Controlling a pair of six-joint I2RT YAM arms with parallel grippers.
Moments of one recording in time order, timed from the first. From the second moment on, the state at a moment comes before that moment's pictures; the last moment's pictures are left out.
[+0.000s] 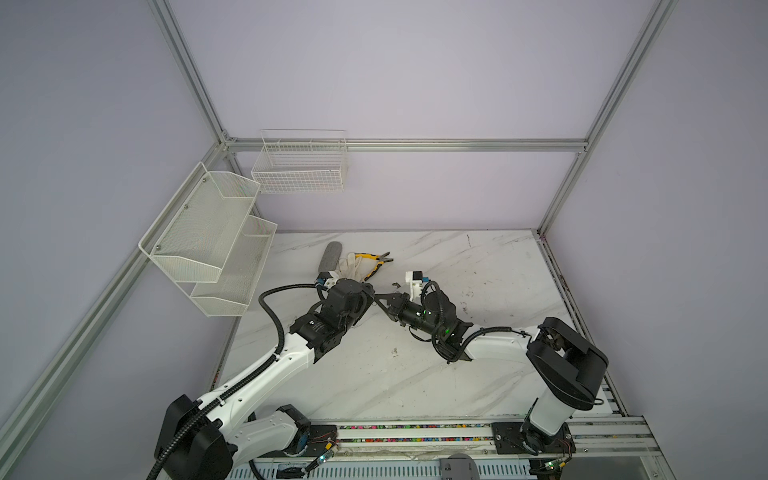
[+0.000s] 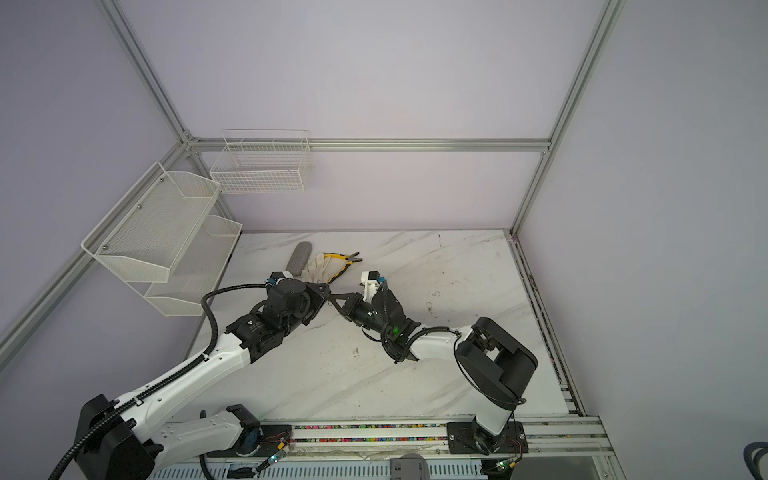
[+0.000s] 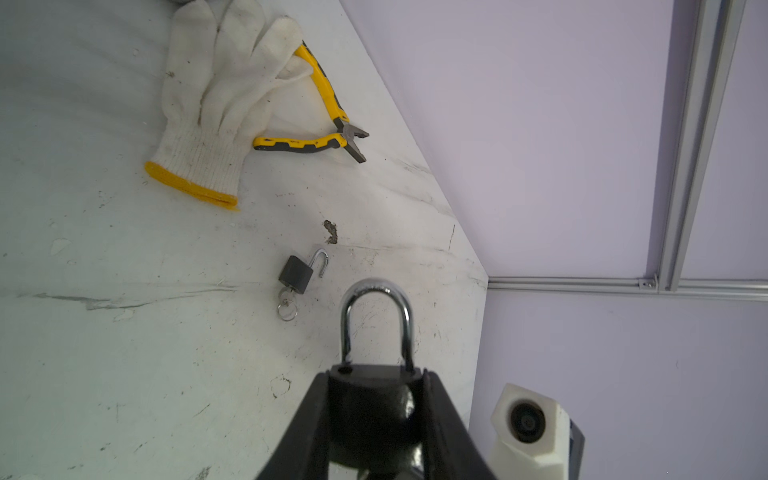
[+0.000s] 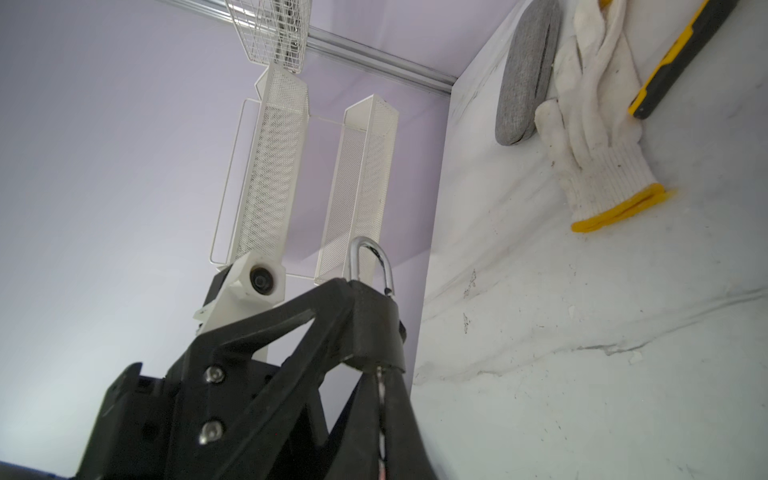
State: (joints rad) left arm -0.61 1.13 0.86 -0.25 -0.25 -1.27; right arm 0.90 1.66 0.84 0.76 -0.17 1.27
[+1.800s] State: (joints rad) left arm -0.65 1.07 0.53 0.49 -0.08 0.12; right arm 0.84 1.75 1.83 -0.81 0.17 0.33
